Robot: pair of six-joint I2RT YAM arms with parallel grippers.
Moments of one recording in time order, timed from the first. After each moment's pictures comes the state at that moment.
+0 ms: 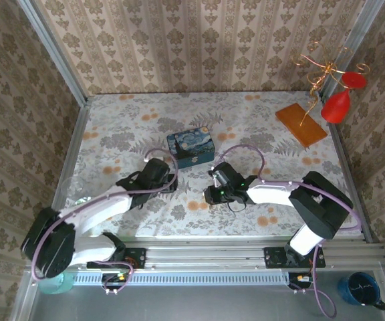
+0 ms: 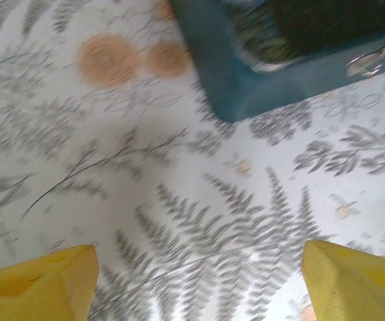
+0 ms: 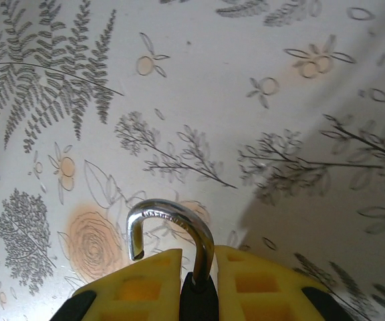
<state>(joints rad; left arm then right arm) -0.72 1.16 0.59 -0.33 -0.26 -0.54 0.76 1.62 0.73 -0.08 -0.19 0.60</state>
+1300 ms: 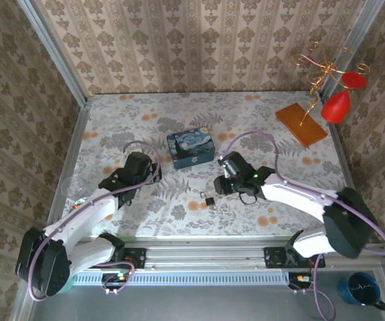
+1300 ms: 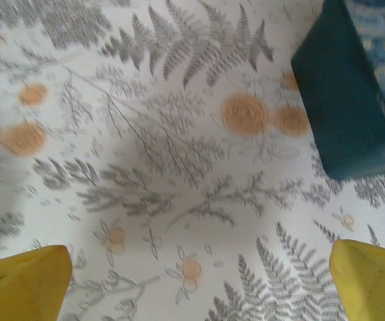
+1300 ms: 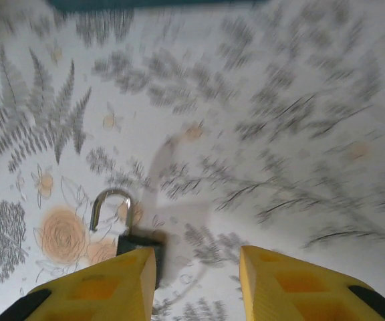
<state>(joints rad) -0.55 1.09 0.66 -0.40 -0.38 -0.47 0.69 1.34 0.82 -0.43 0.05 0.42</state>
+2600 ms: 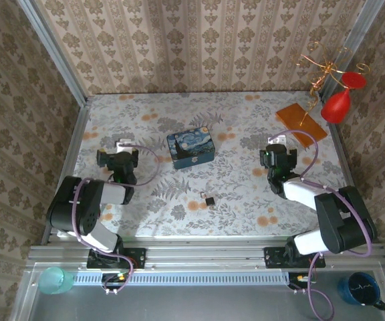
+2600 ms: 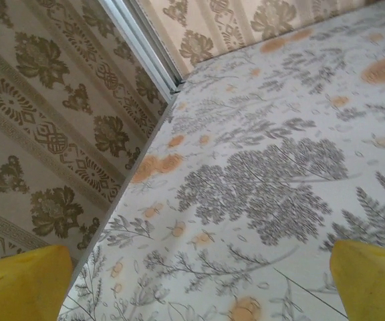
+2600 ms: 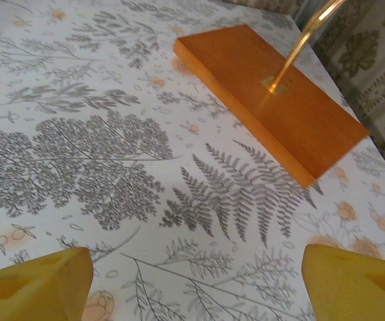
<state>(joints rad) -0.23 1.55 0.40 0.88 -0.59 0.27 0.22 1.42 0.51 0.37 0.54 -0.01</state>
